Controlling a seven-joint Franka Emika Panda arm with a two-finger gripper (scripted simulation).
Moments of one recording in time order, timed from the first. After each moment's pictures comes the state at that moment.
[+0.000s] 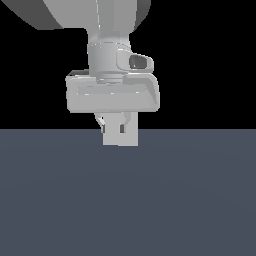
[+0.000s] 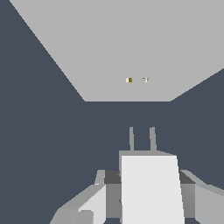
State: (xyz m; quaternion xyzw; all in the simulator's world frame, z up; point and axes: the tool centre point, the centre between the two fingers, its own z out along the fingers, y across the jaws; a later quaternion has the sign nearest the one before) arm -0.006 0.032 0.099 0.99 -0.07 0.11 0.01
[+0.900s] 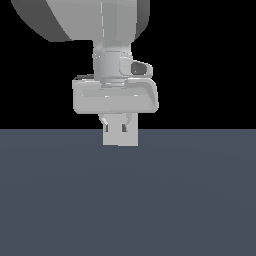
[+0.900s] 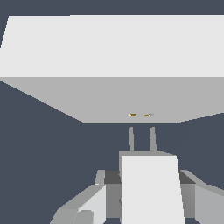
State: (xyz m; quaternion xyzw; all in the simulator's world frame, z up) arm 0.020 0.029 0.100 0.99 -0.07 0.11 0.01
